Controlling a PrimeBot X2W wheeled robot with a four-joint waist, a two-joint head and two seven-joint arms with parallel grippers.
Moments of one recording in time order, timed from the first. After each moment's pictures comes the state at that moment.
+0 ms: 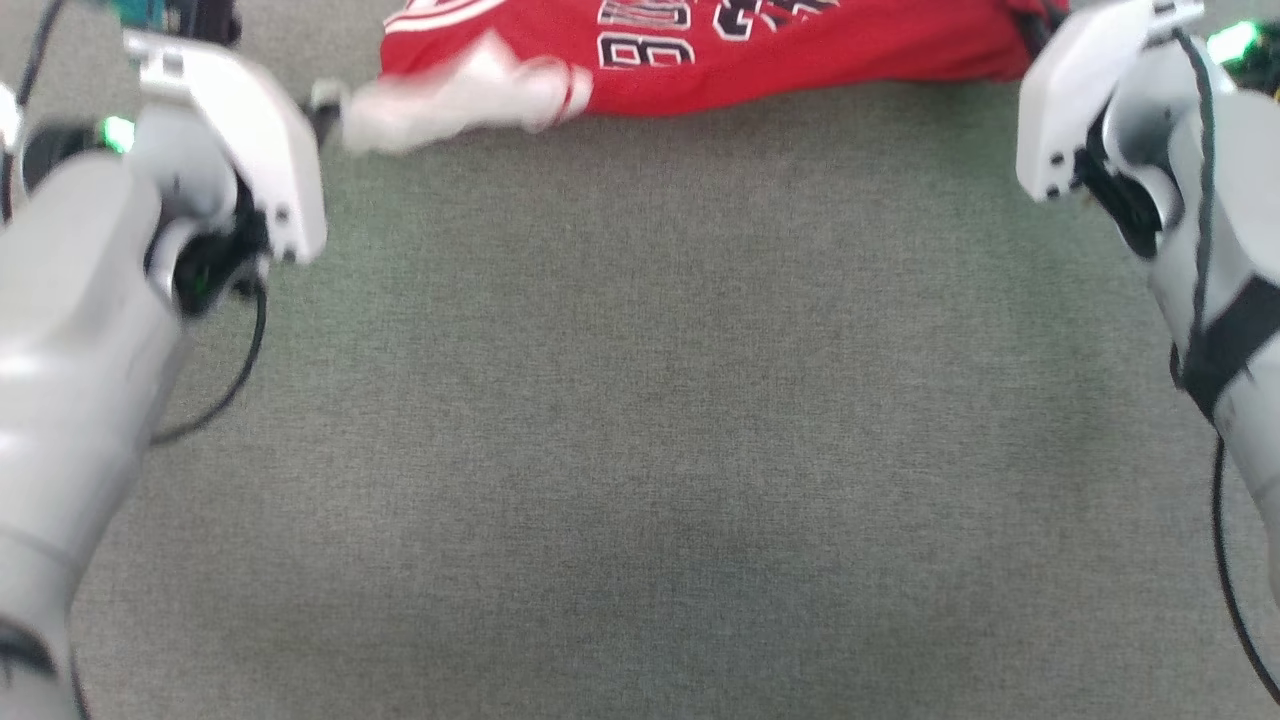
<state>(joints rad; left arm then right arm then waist) -1.19 0.48 -0.88 0.91 -0.99 -0.13 0.26 -1.21 -0.26 0.46 1.08 0.40 0.13 0.12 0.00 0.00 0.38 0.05</state>
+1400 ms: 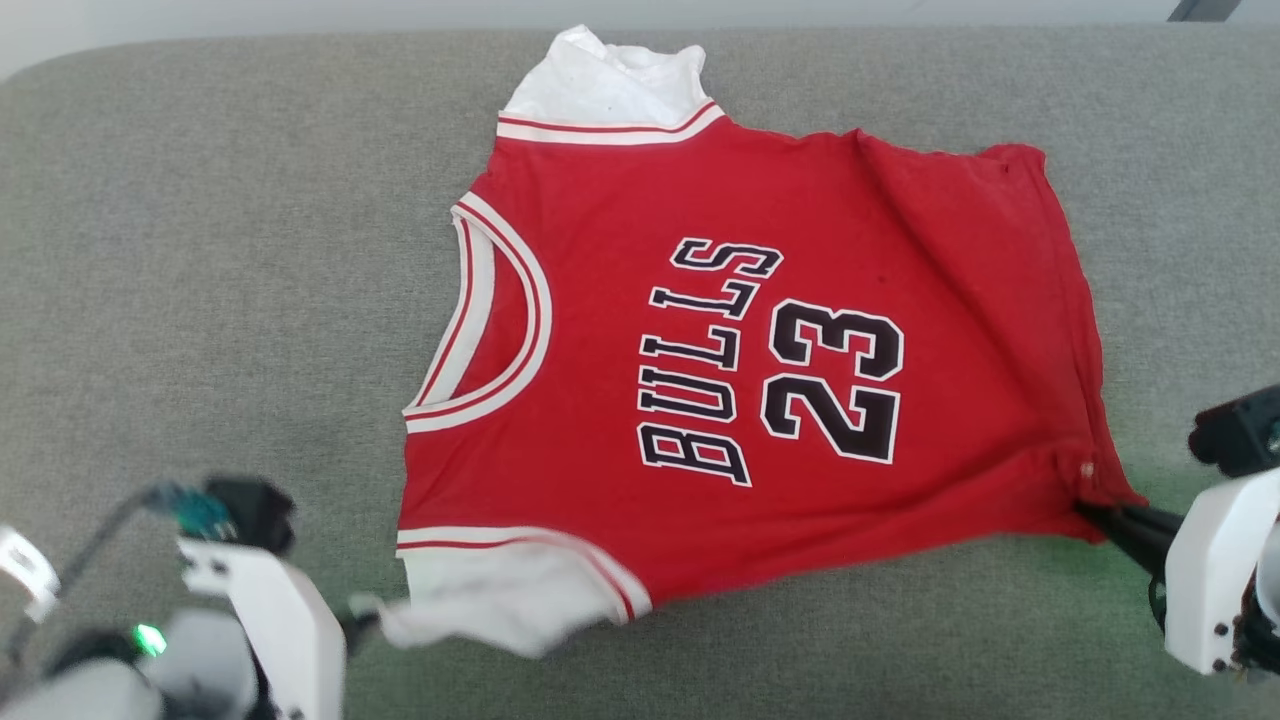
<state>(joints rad) -0.31 1.01 -0.87 -0.32 -1.27 0.48 0.48 -0.13 -0.68 0.22 -0.03 0.81 0.13 0.64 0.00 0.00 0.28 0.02</state>
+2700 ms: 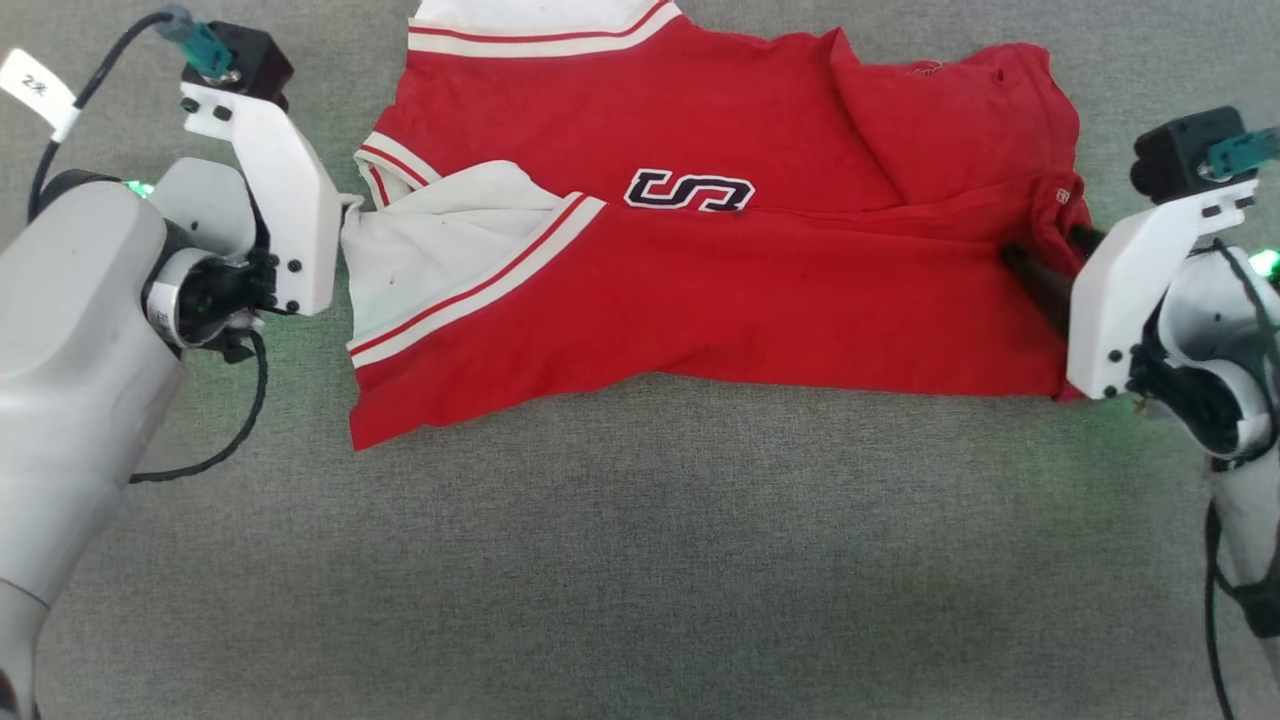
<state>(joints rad) -1.11 0.58 -0.91 0.68 -1.01 -0.03 0.65 -0.63 -0.36 0.16 0.27 0.46 0.13 0.71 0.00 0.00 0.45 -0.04</state>
